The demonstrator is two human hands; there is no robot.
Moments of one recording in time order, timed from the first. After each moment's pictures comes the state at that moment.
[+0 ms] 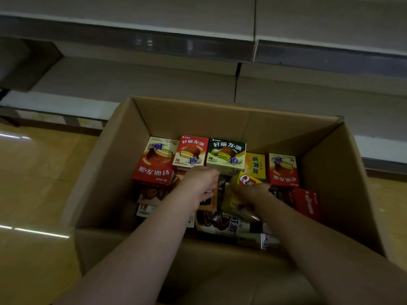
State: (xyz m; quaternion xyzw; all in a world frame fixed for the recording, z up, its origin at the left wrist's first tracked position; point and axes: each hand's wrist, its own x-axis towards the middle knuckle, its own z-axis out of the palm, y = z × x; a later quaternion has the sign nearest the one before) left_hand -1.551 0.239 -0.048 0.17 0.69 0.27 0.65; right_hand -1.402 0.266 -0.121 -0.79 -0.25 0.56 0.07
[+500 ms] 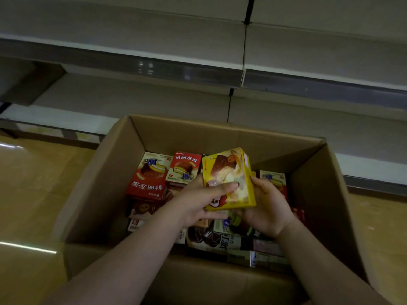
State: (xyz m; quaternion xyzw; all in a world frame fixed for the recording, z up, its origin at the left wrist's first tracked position) left_hand -1.540 0.232 -0.016 0.22 0.57 0.31 0.73; right_hand -1.373 0.252 -0.044 -0.40 -0.16 0.85 0.31
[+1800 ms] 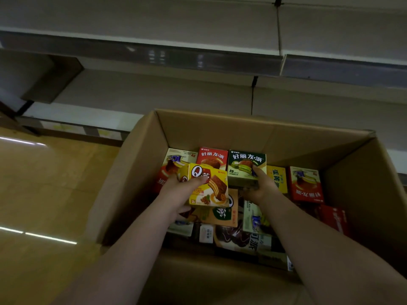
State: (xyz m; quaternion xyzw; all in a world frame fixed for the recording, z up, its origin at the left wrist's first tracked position) left_hand -1.639 0.226 -0.052 0.14 0.74 0.30 0.58; right_hand -1.456 0.313 -0.128 -0.61 0.04 0.71 0.34
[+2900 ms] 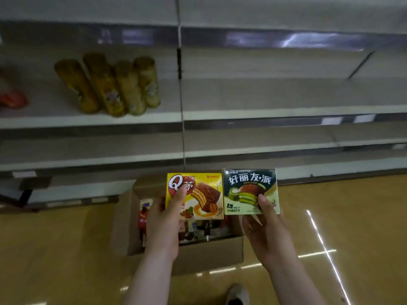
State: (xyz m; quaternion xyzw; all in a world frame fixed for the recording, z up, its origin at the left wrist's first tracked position) left_hand -1.522 0.130 0.461 0.19 0.60 0.46 0.62; right_hand -1.339 0.101 0.462 -0.53 -0.05 0.60 0.59
